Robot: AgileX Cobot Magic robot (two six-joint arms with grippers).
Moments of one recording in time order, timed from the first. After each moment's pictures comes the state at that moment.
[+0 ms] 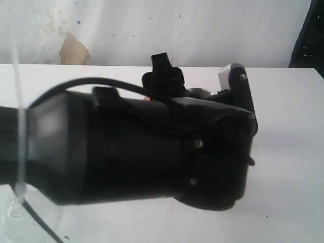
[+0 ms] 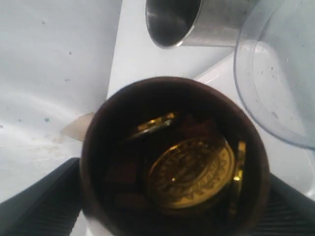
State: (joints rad) left arm -1.29 1.84 -1.43 1.05 1.21 -0.37; right arm 0.05 0.00 0.00 -0.08 0.28 0.35
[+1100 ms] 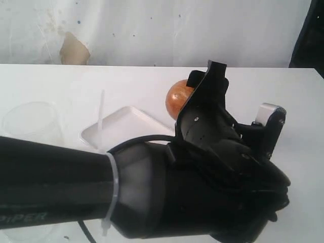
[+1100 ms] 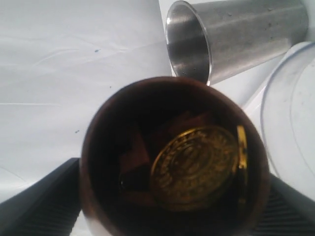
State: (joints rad) left arm -1.32 1.98 -1.46 1.34 1.21 -0.16; right arm 0.05 0.00 0.00 -0.08 0.28 0.35
